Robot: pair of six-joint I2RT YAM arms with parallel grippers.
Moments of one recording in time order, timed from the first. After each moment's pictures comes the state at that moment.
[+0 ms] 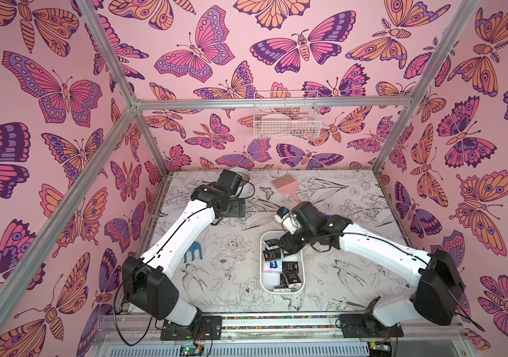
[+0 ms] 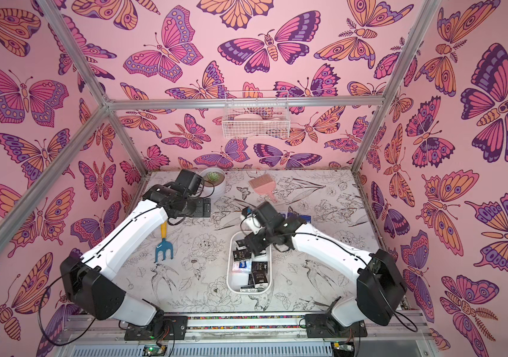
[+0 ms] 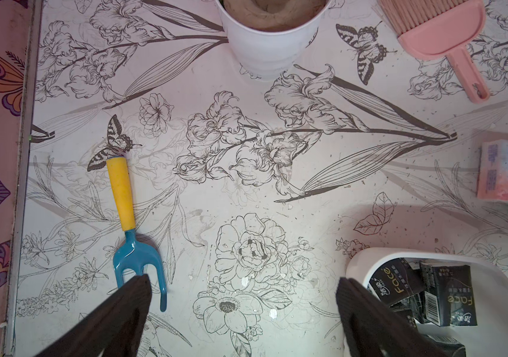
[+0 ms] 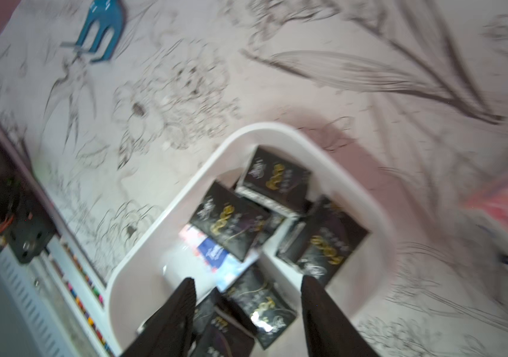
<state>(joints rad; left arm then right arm) -0.45 1.52 1.49 -1.05 -0.26 -0.40 0.92 1.48 1.11 -0.64 -0.19 0.08</state>
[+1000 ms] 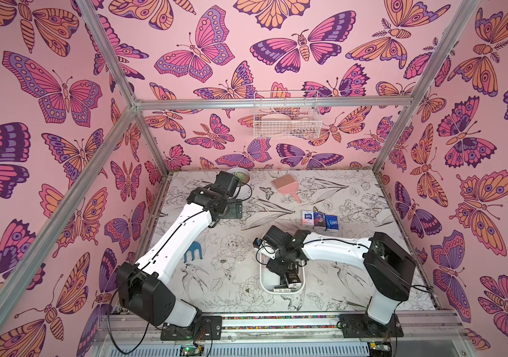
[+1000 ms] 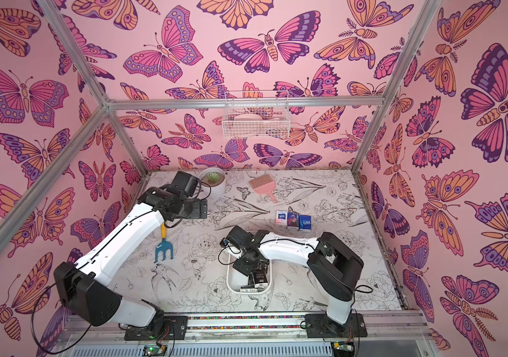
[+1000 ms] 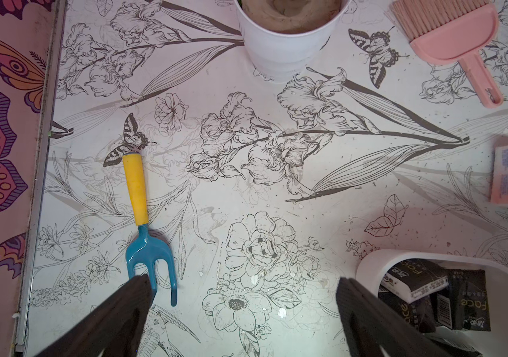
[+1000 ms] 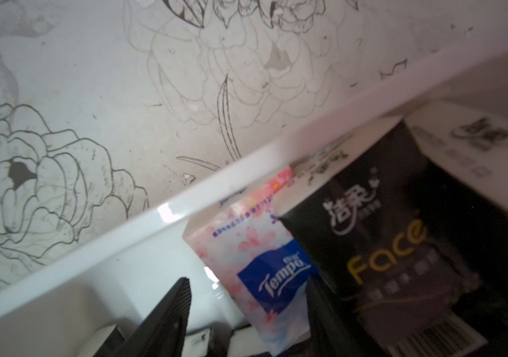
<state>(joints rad) -0.44 1.48 1.46 -1.05 -0.29 -0.40 1.05 1.79 1.14 -0.60 -0.01 -0.12</state>
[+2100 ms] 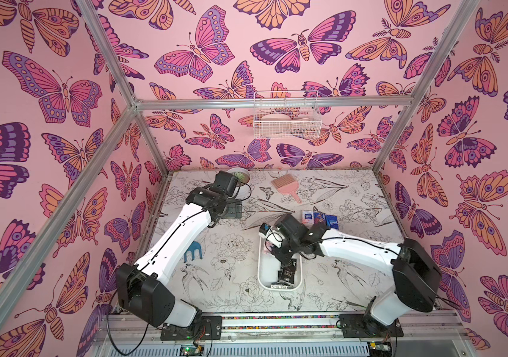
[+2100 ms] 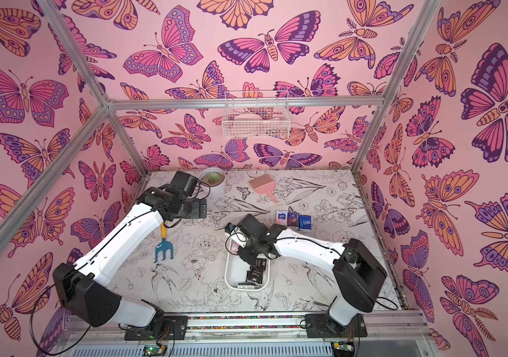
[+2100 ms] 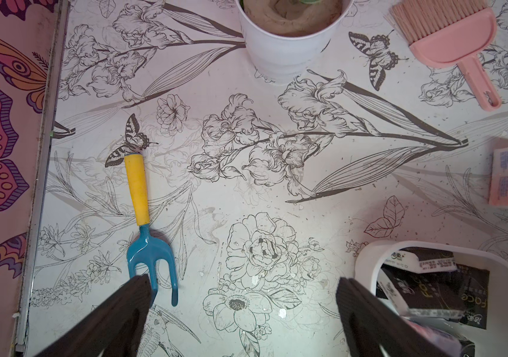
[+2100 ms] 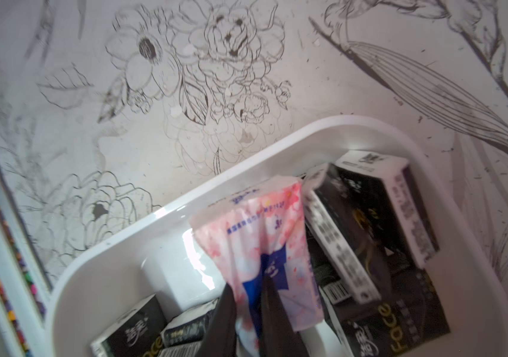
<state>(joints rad) -0.43 1.47 1.46 -1.05 -0.29 -0.40 0.93 1.56 1.09 -0.52 -0.18 -0.06</state>
